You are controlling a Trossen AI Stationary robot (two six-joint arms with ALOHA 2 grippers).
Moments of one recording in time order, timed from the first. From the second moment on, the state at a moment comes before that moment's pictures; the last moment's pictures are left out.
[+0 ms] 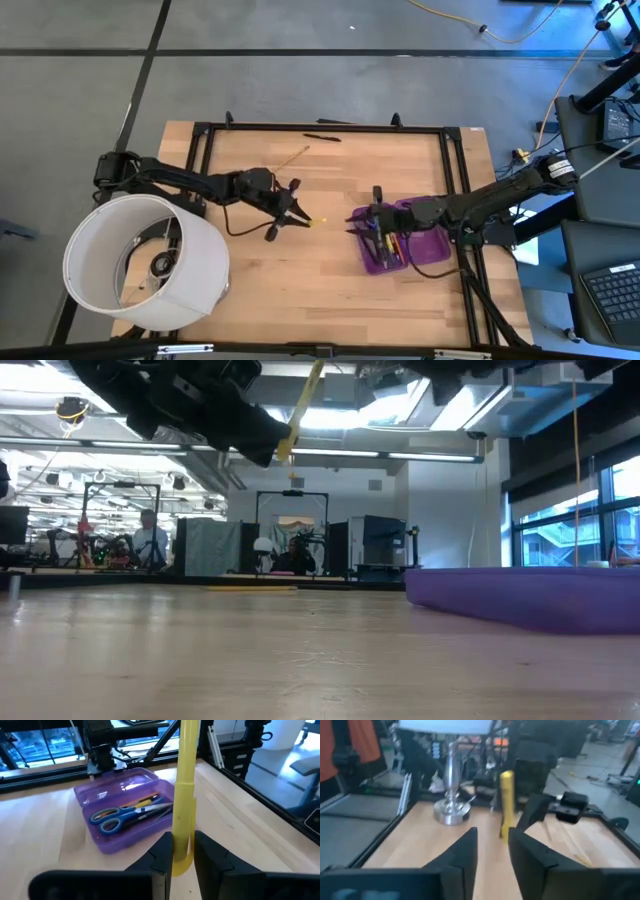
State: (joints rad) left arm 0.07 1.35 0.62 0.40 0.38 0.15; right arm 0.28 1.24 0.65 0.47 0.22 -0.03
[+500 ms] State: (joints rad) left arm 0.07 1.35 0.62 0.52 0.38 0.15; right arm 0.21 1.42 0.65 0.78 0.22 -0.12
